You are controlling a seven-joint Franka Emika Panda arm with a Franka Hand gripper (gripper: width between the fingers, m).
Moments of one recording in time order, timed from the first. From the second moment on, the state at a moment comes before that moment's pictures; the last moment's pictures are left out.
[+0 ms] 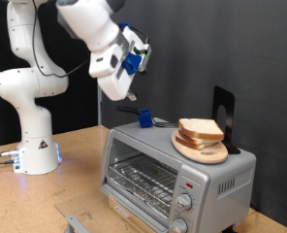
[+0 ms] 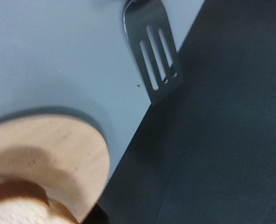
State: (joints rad) arm -0.02 -0.36 0.08 -2.32 0.73 1.97 0.02
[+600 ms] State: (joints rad) arm 0.00 -0.45 0.14 -2.32 0.51 1.93 -0.19
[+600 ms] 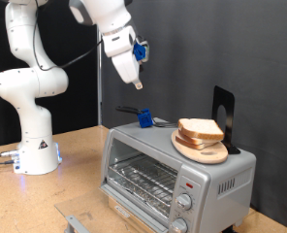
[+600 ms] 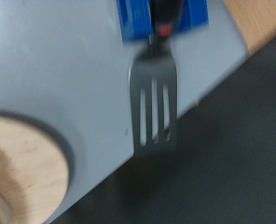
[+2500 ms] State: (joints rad) arm 0.01 -0.51 0.33 -2.61 0.51 2.31 -0.16
